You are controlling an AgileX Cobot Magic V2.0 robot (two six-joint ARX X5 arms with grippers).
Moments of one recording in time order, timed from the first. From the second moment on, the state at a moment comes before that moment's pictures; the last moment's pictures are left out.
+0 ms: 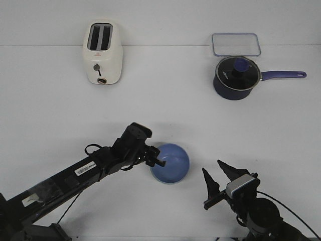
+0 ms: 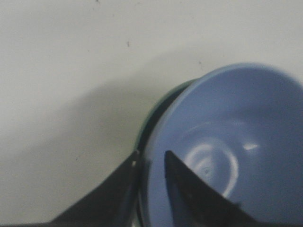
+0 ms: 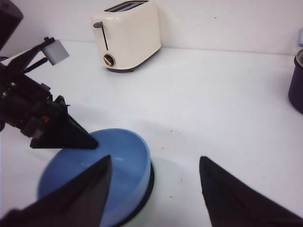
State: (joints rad) left arm -0.75 1.50 1.06 -0.24 0.11 -0.30; right arm 0.93 0.34 0.46 -0.33 0.37 0.25
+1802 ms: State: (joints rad) left arm -0.68 0.34 0.45 -0.32 -0.13 -0.44; right arm 0.93 0.34 0.46 -0.35 0.37 0.25
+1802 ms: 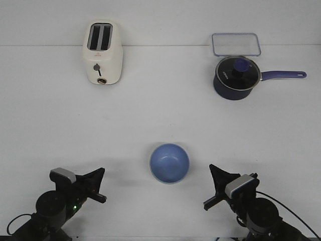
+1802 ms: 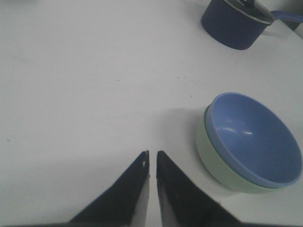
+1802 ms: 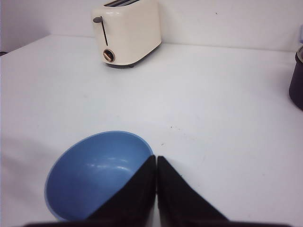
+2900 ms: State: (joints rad) left arm -0.06 0.00 0.03 0.02 -0.02 0.09; right arm 0.93 0.34 0.46 -0.35 0.37 0.25
